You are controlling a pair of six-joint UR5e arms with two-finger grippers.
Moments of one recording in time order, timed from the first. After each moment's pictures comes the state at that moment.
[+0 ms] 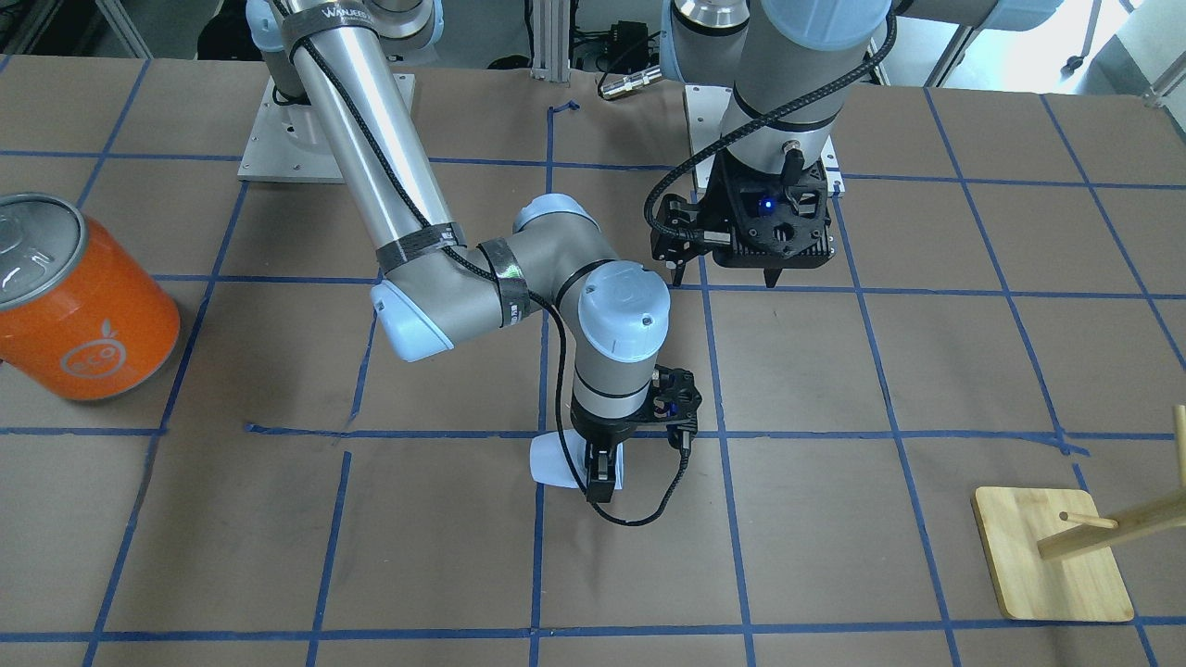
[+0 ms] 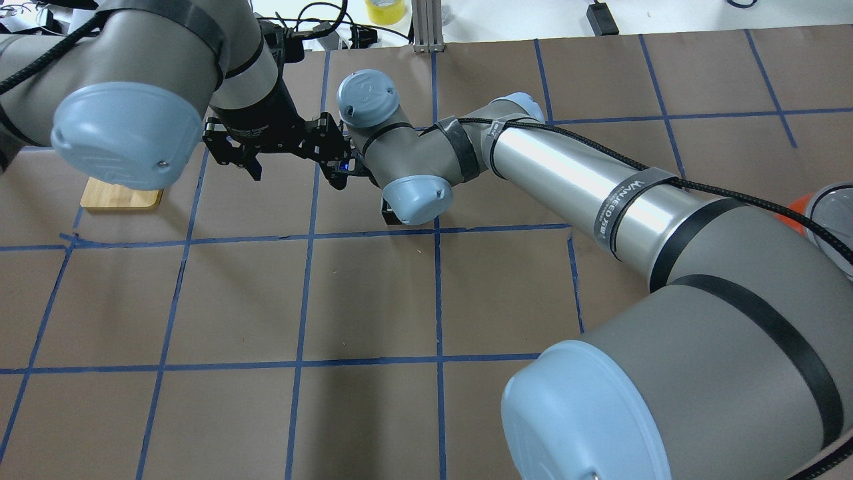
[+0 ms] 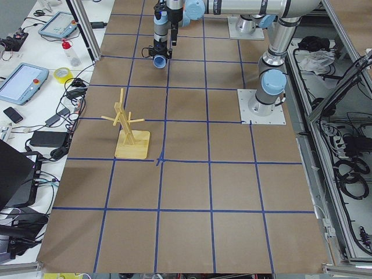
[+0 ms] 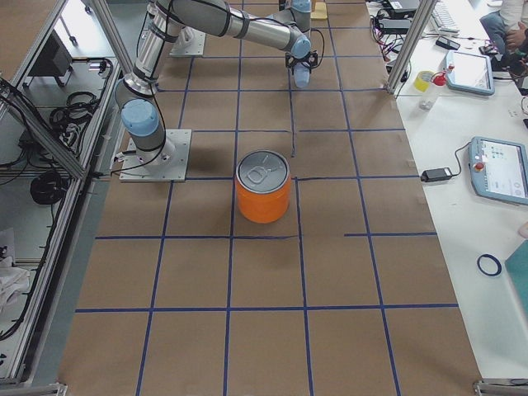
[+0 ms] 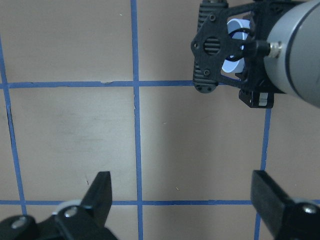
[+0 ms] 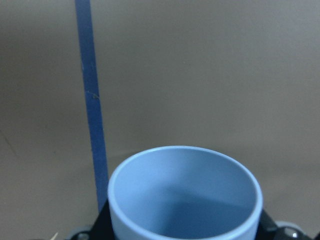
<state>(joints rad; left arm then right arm) -1.71 -1.64 -1.61 -1.43 1.60 -0.15 2.04 -0.87 1.39 -2.19 -1.62 -1.05</state>
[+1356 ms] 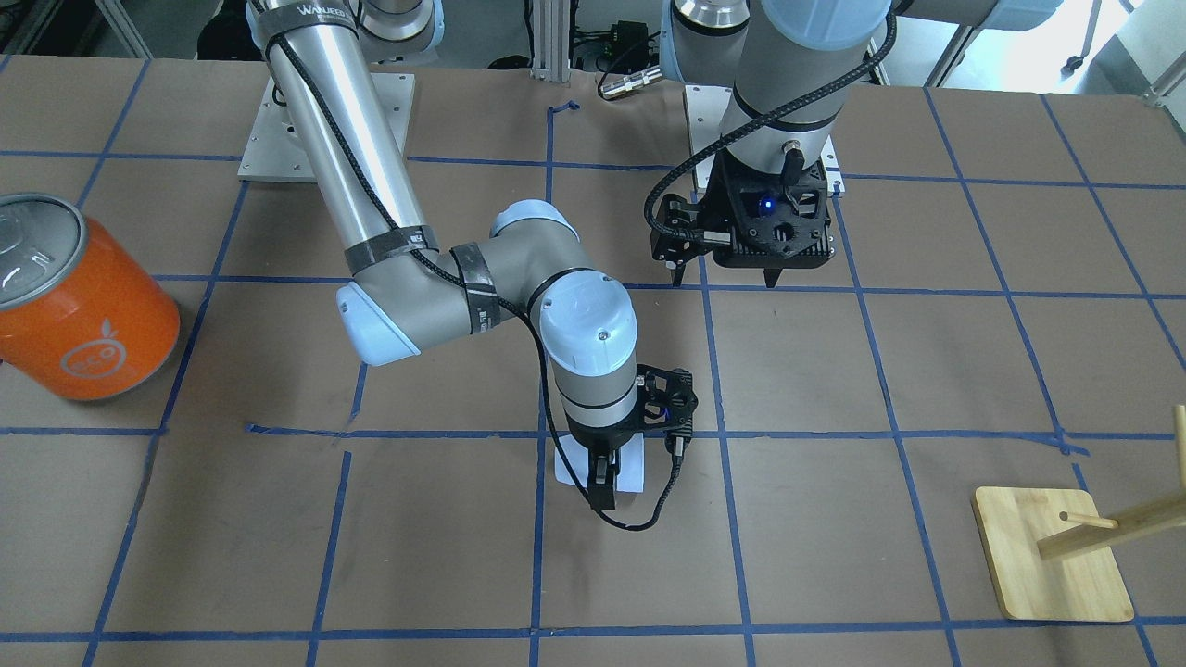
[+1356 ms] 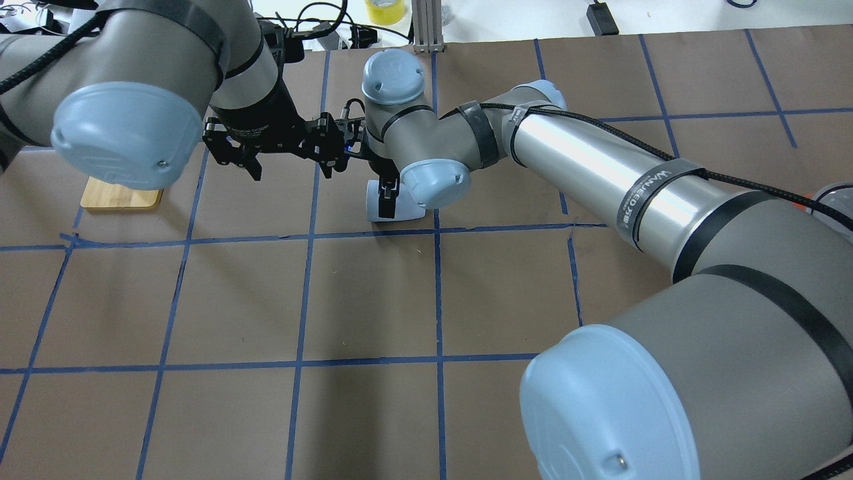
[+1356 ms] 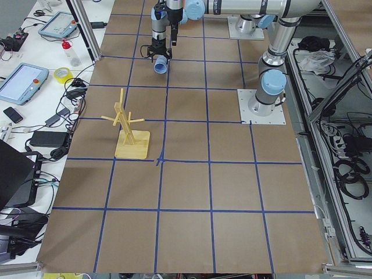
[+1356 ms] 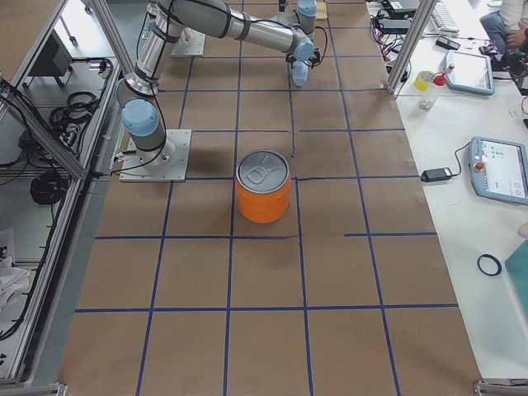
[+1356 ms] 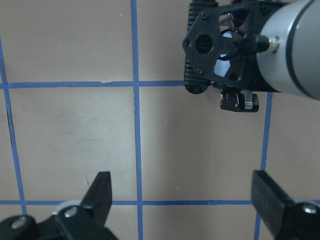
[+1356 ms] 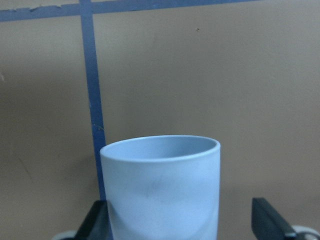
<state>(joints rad) -1.71 -1.64 -1.61 -1.43 1.60 -0.15 1.99 -0.90 1.39 -2.19 -1.47 -1.04</state>
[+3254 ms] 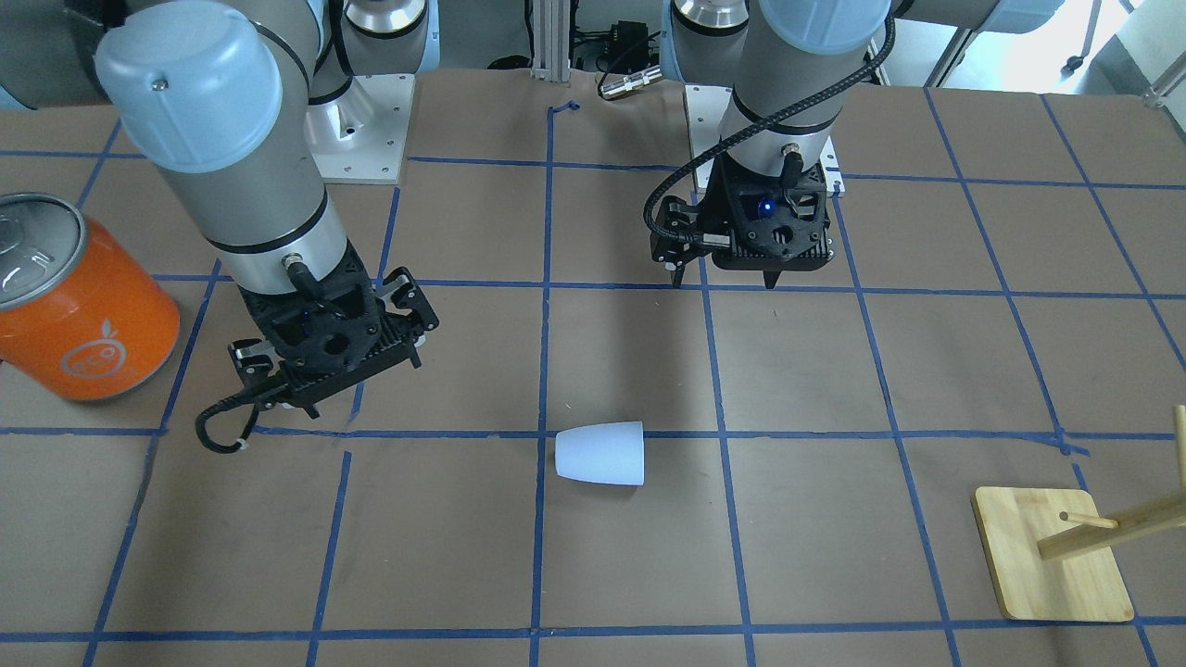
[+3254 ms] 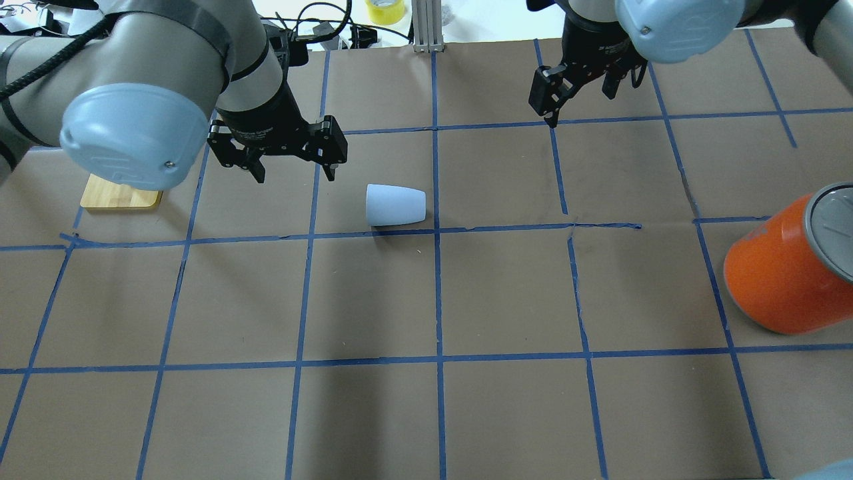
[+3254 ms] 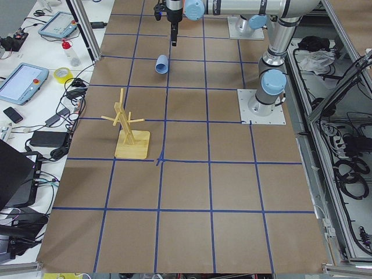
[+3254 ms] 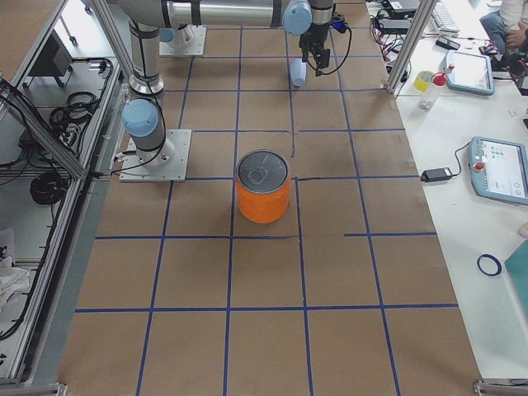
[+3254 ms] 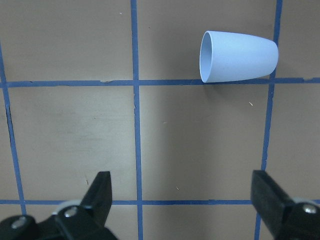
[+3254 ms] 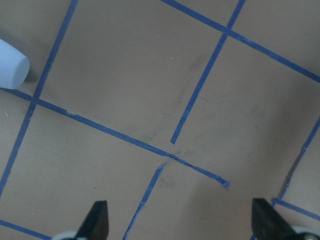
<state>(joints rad) -1.72 -1.65 -1.61 -1.43 1.60 -0.15 1.66 -1.29 1.37 -1.65 -1.65 -0.32</state>
